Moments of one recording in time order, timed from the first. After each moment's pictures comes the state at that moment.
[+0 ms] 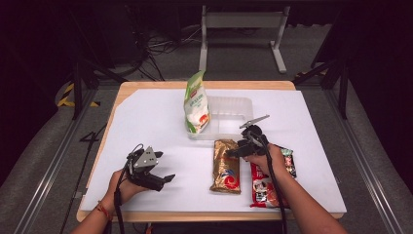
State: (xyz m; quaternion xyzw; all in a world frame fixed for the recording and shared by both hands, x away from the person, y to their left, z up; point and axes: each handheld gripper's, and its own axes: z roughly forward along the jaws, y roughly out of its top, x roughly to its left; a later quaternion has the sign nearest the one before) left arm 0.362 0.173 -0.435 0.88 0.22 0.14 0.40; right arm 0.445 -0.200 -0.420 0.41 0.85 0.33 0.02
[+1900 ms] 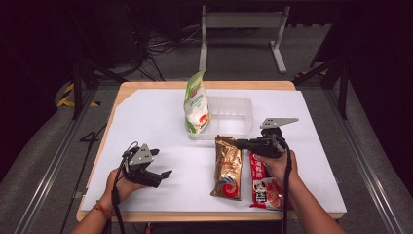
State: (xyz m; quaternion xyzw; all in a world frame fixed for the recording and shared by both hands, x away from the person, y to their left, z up) left arm 0.366 0.185 -0.434 0.86 0.24 0.15 0.42; right arm 0.397 -0.229 -0.367 0.34 0.80 0.49 0.04
